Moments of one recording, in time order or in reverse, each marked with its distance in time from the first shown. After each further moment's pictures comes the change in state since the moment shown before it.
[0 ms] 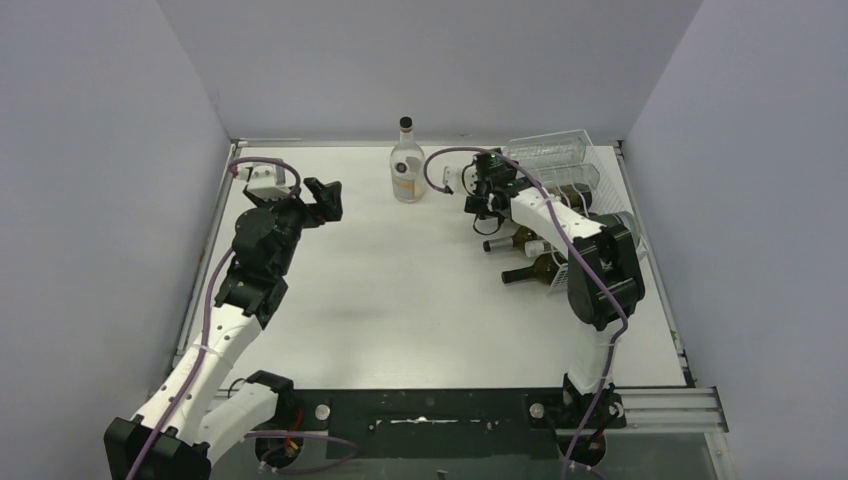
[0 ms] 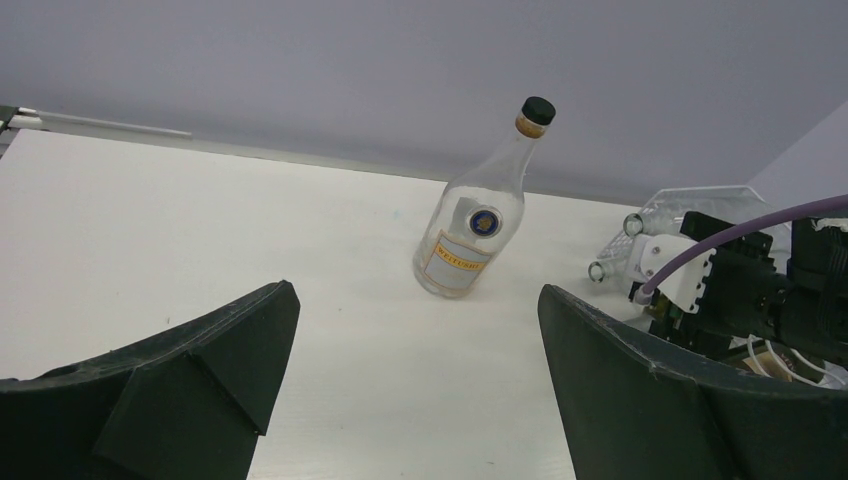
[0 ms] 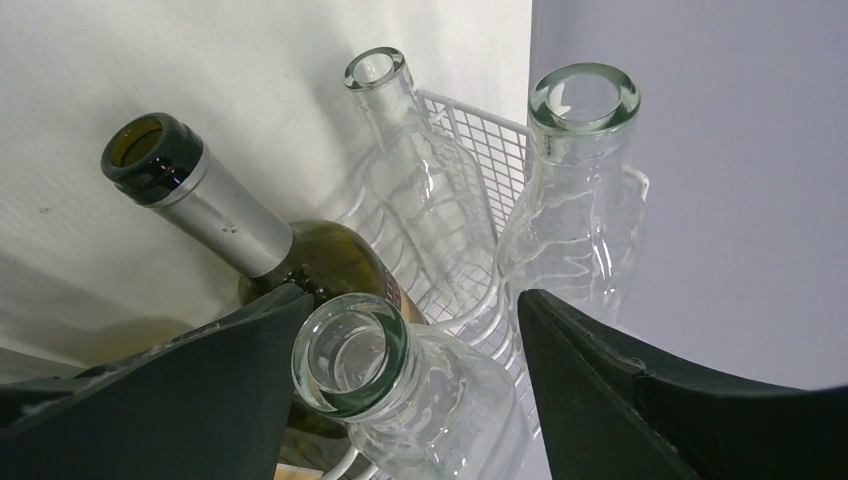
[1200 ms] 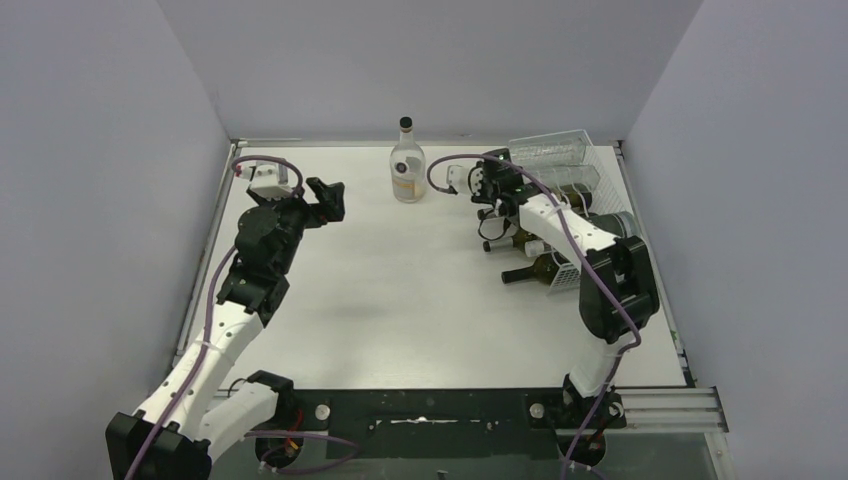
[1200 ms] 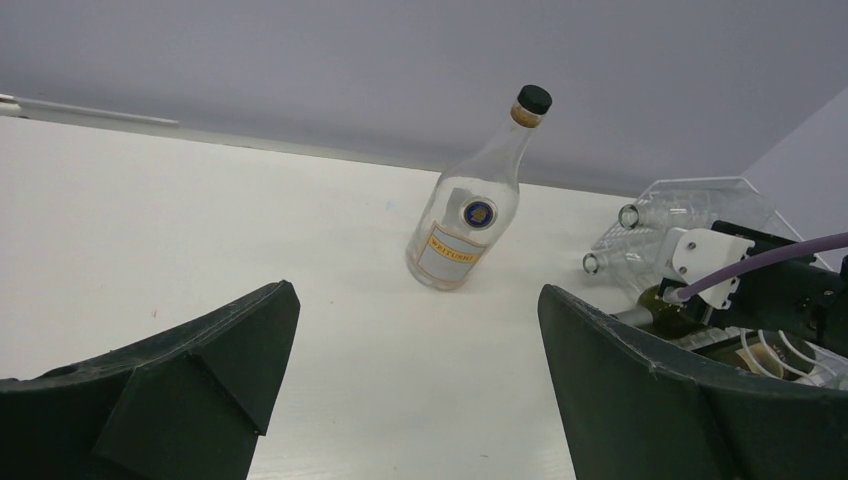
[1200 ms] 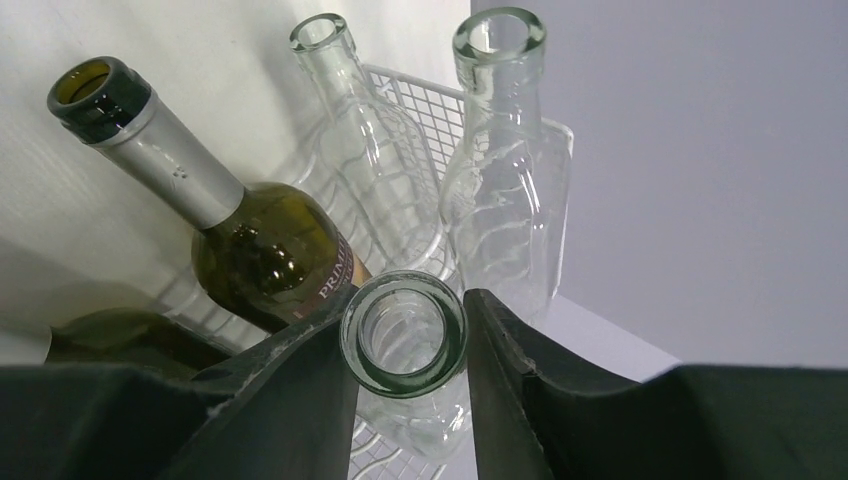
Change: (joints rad) left arm 0.000 0.017 0.000 0.000 0.016 -0.014; right arm 0.007 -0.099 -0.089 0.076 0.026 -0.073
